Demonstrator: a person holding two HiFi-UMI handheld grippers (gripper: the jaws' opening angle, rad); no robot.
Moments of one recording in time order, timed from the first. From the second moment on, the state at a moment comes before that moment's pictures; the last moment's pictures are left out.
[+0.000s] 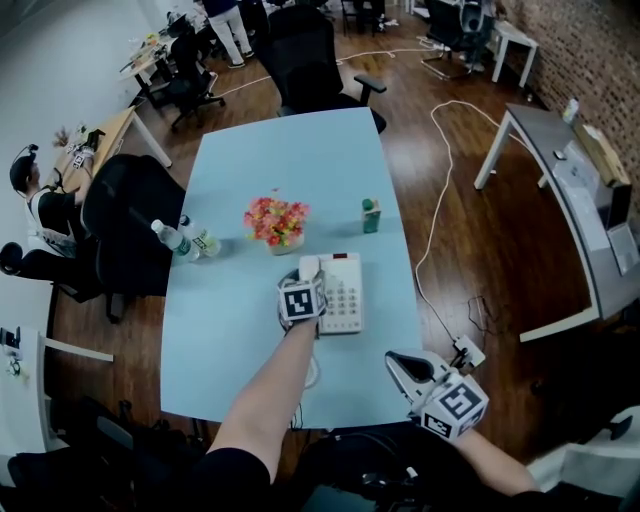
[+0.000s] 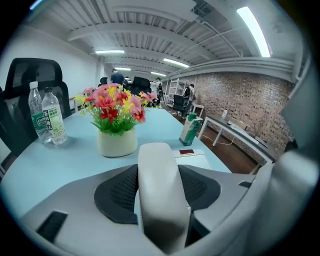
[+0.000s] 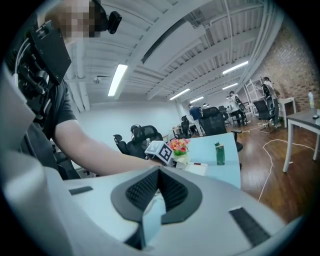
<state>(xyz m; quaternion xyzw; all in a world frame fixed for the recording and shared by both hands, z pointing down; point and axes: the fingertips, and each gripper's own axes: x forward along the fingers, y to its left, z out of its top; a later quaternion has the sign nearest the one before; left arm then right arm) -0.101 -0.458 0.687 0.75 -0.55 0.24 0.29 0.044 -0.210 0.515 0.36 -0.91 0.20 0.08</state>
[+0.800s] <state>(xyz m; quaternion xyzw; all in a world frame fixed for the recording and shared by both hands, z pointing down) -0.156 -0.264 0.474 0.87 -0.44 -0.01 0.23 -0.020 -0.179 0.496 0.33 -0.92 0.21 0.03</state>
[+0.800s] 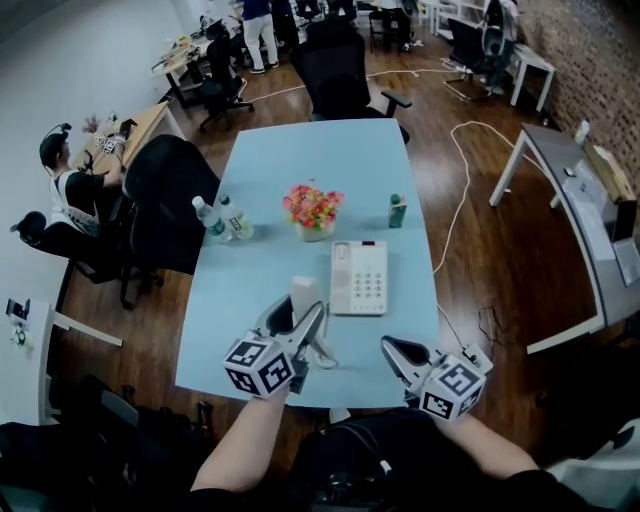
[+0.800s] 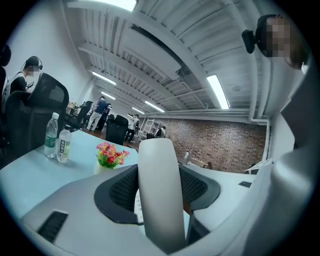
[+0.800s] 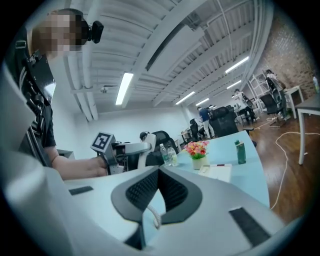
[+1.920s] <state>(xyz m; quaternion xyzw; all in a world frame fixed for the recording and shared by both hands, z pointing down) -0.198 -0.193 0.491 0.86 -0.45 -0.01 0.26 -0.045 -0.146 0.509 0.34 -0.92 0.19 0.07</state>
